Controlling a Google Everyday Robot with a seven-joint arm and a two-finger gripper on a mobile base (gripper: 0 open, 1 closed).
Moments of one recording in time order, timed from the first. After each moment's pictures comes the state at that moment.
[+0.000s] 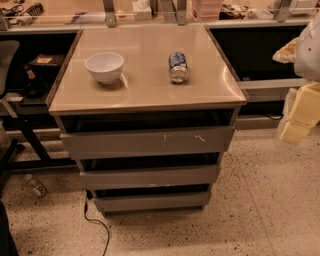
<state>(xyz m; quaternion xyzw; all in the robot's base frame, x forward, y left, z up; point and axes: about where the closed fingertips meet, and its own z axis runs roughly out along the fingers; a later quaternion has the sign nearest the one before) 0.438 -0.217 0.976 -0.60 0.78 -0.03 0.16</state>
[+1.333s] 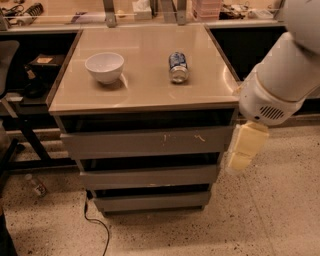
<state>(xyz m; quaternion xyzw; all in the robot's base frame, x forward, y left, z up) 0.444 -0.163 0.892 -0.60 0.79 0.00 0.14</state>
